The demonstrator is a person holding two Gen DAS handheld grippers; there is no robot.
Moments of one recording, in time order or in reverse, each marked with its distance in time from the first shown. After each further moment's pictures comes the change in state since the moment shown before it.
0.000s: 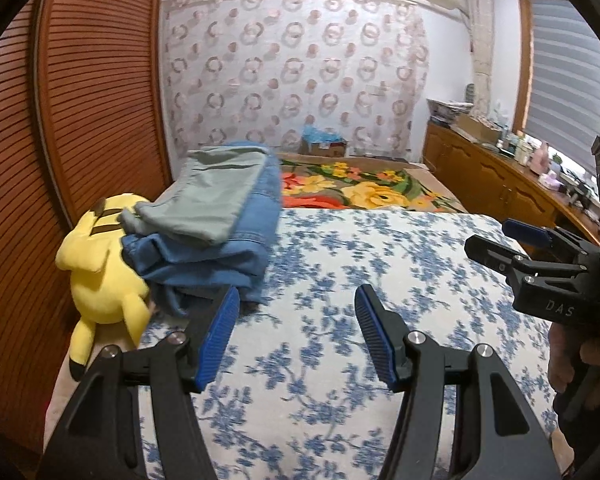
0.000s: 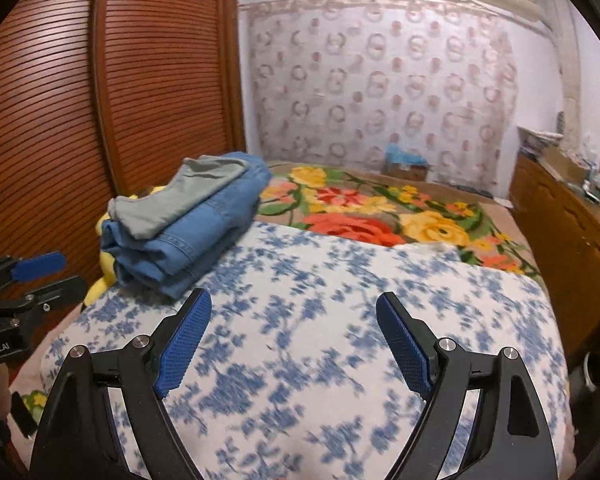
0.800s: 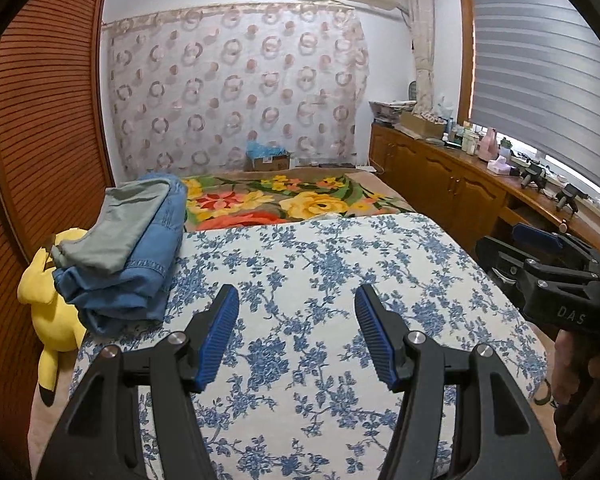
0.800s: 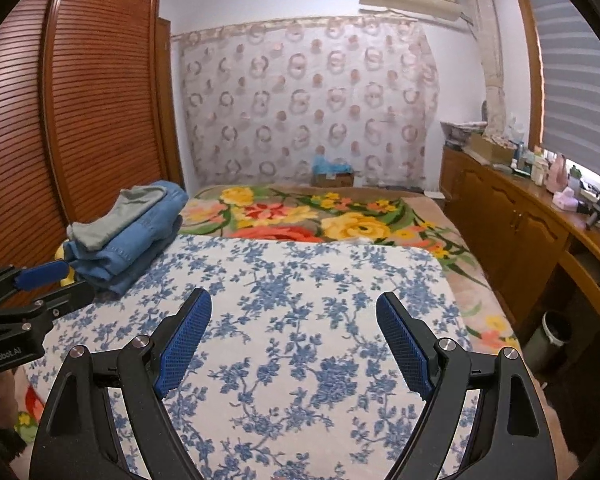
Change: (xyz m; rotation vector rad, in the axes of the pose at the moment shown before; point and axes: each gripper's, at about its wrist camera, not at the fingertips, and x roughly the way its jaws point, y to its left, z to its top) left arm -0.028 -0.102 0.007 0.105 -0.052 -0.138; right arm -0.109 -0.071 -0.037 0.117 -0.086 -0.188
